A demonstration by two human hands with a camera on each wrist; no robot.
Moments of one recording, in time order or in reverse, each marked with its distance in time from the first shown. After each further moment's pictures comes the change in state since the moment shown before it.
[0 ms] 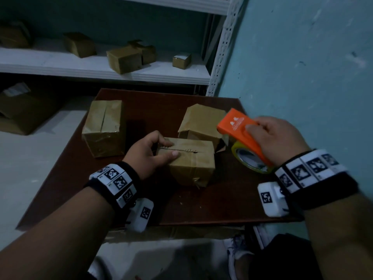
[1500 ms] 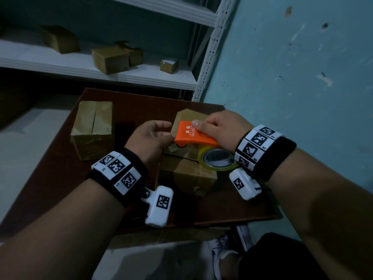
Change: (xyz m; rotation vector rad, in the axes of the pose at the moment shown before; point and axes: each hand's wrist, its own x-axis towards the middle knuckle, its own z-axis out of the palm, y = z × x) left_hand 0.022 0.052 0.003 -0.401 -0.036 -0.173; right_hand 0.030 -0.080 0.015 -0.162 -0.303 -0.201
